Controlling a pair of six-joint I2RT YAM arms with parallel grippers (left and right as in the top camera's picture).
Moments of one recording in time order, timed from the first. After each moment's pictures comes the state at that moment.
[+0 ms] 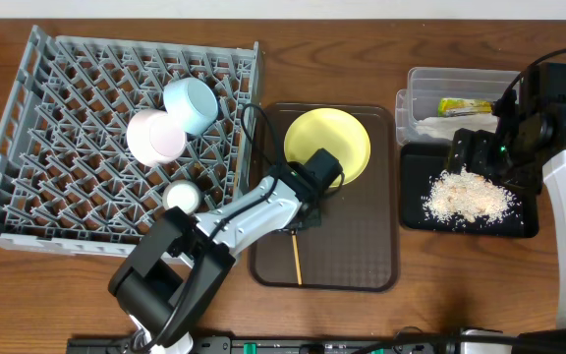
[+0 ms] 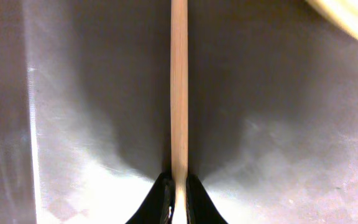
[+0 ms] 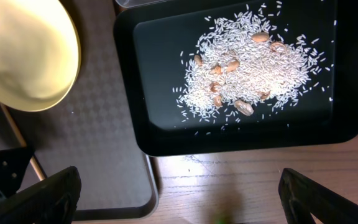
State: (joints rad) left arm -0.73 1.85 1.11 -0.73 -0.07 -0.85; right arm -0.09 1.49 1.48 -1.34 -0.10 0.19
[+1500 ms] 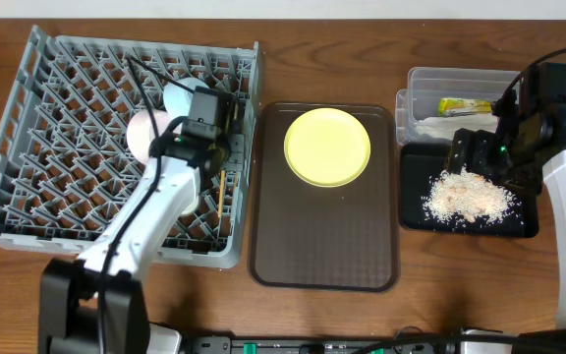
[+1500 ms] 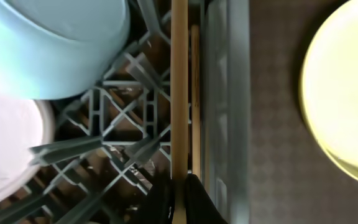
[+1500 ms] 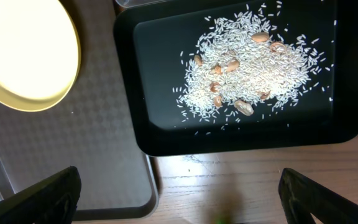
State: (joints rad) left arm -0.27 1.60 1.11 -0.60 -0.06 -0.16; right arm -0.09 1.49 1.48 -1.34 -0.10 0.19
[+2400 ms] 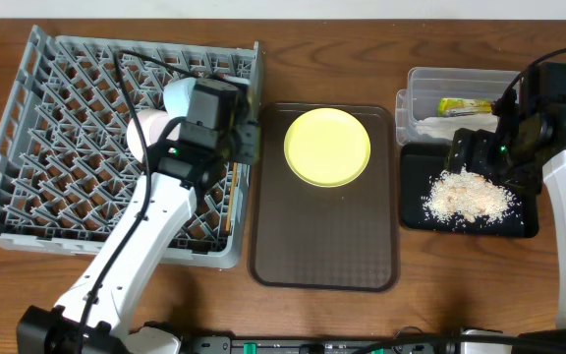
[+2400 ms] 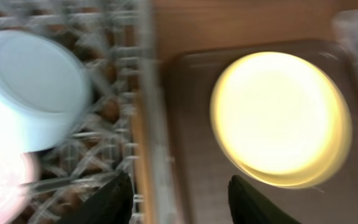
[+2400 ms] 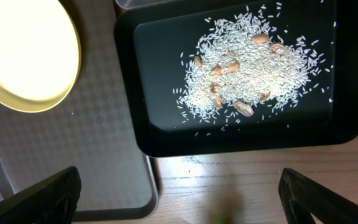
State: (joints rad) left arm -0.35 1.45 1.17 -0.59 0.02 -0.15; right arm -0.09 1.49 1.48 -1.33 -0.10 0.19
